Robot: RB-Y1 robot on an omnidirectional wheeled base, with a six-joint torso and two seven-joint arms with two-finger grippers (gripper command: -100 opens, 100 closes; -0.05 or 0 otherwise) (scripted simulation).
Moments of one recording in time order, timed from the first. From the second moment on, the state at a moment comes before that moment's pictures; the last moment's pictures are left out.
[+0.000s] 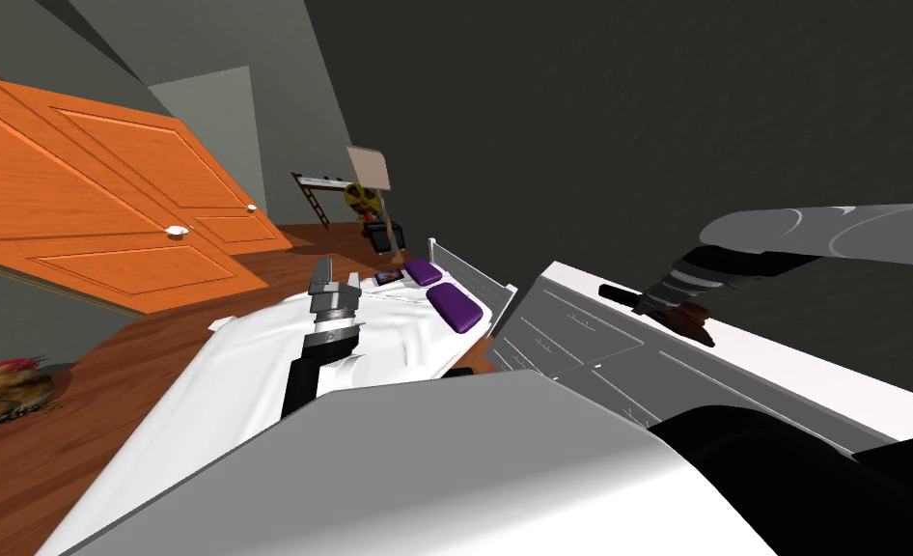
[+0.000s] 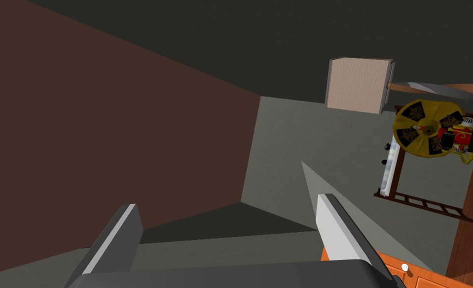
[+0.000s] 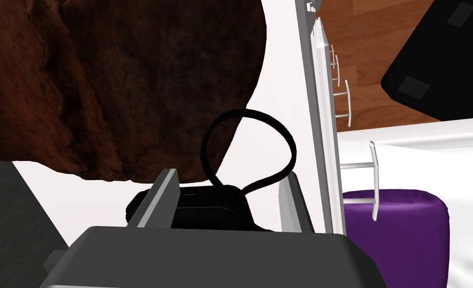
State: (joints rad) left arm 0.47 -0.02 -0.02 -2.27 0.08 -0.36 -0.08; right arm 0.63 -2.15 -0.07 -0.94 0.94 -1.29 -0.56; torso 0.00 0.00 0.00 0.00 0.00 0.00
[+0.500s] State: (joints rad) left arm 0.47 -0.02 -0.02 -2.27 0.08 -0.36 -0.08; right arm 0.60 -2.17 -0.06 -0.94 0.95 -1.31 -0.56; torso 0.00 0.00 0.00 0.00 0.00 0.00
